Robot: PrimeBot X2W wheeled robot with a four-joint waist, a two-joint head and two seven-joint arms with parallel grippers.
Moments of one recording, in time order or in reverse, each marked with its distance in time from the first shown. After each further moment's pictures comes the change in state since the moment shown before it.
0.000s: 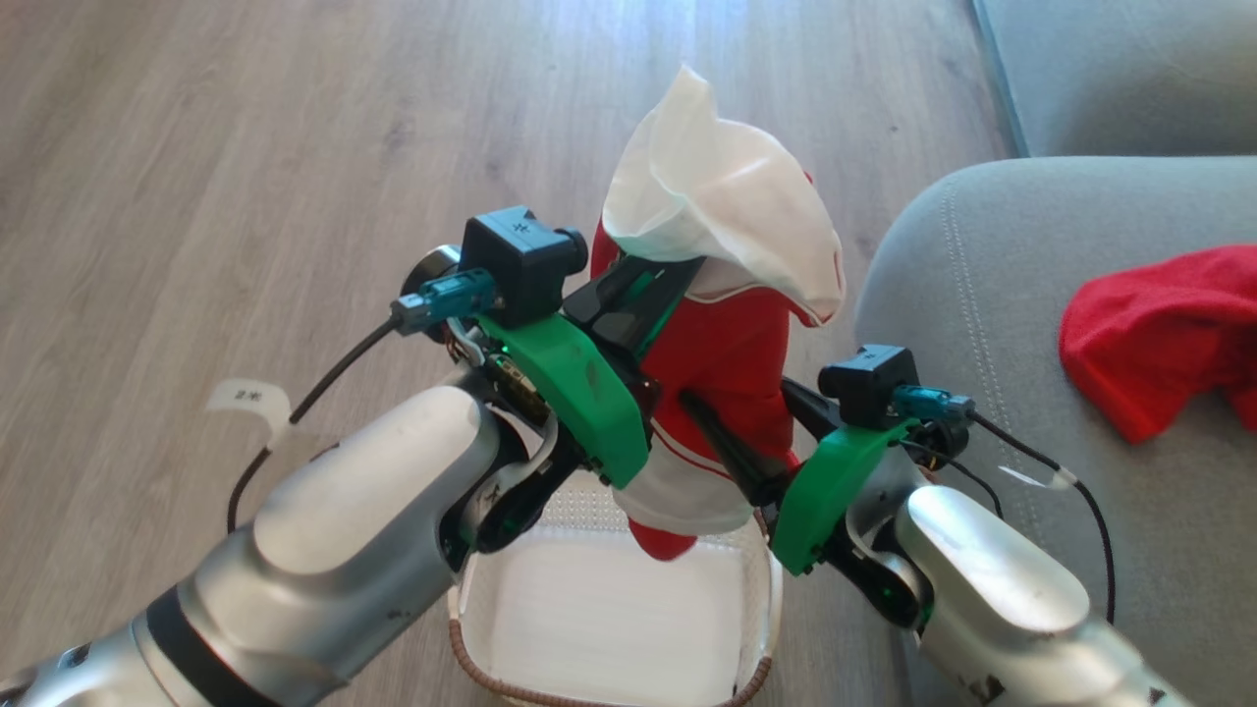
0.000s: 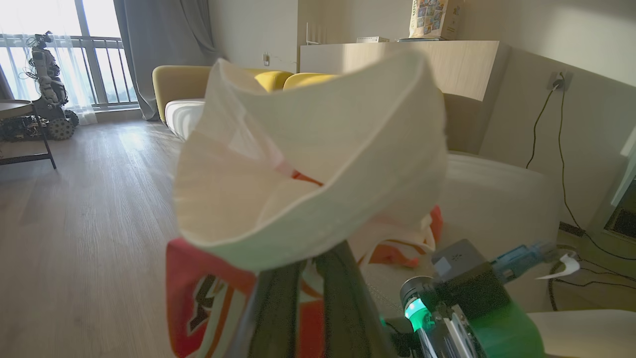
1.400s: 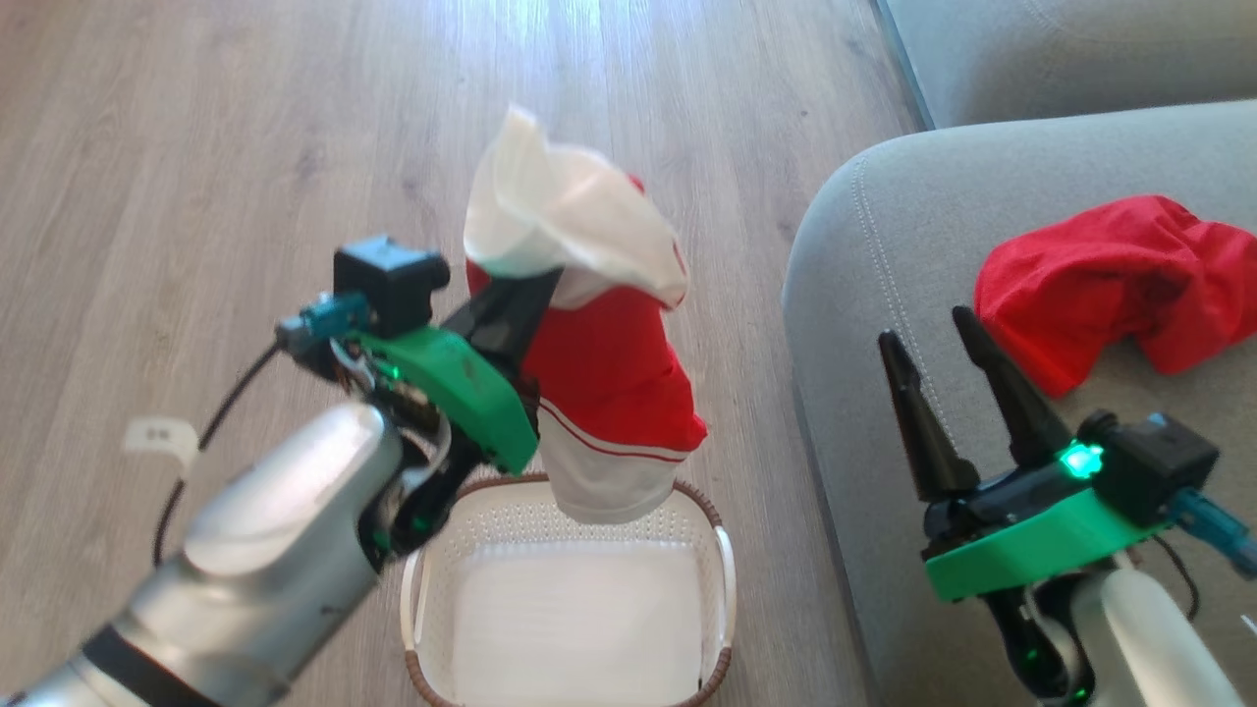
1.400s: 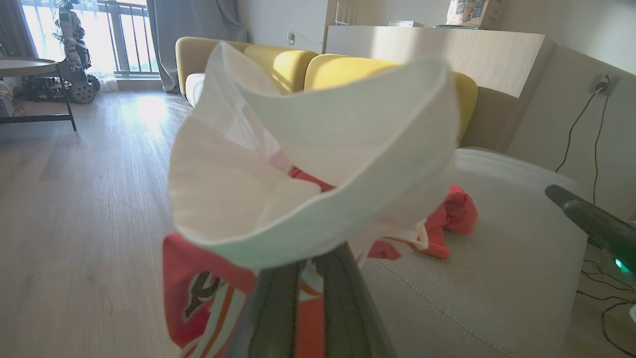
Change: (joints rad) left arm 0.100 0.053 0.083 0.195 -0.052 -0.048 -0.109; right arm 0.396 -0.006 -0.489 -0.537 -0.207 0.000 -0.096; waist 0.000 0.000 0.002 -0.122
